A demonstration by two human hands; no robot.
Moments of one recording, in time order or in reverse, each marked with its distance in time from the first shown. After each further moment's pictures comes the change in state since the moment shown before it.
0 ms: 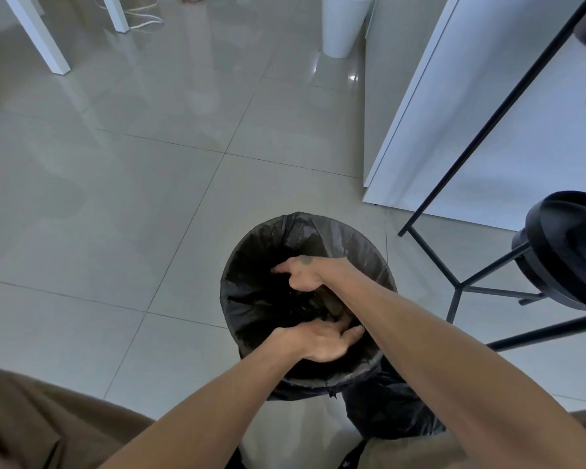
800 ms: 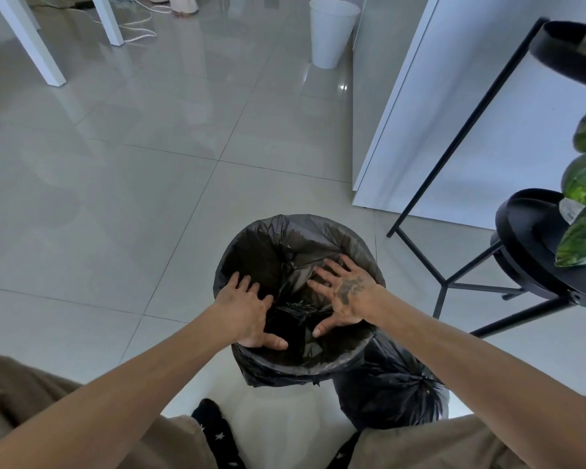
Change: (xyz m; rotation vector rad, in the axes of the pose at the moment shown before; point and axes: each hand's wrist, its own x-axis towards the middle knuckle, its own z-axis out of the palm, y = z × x) left_hand -0.063 -0.059 -0.041 0.785 0.097 -0.311; right_hand -0.064 0.059 0.048 -0.707 0.084 0.153
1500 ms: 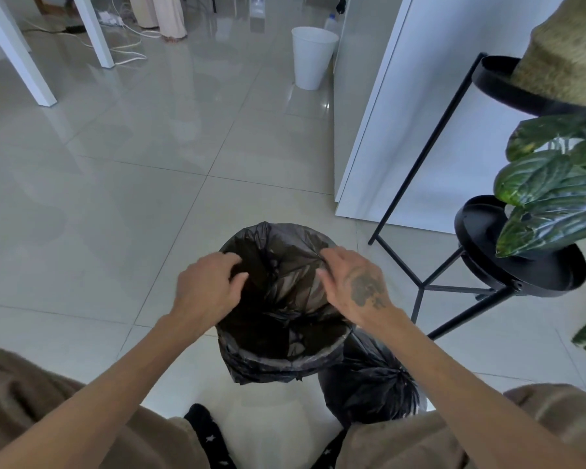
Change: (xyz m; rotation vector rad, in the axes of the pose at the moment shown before) left_hand -0.049 -0.028 -0.015 -0.645 0.870 -0.212; right_hand -0.088 -0.010 -0.022 0.507 0.861 0.286
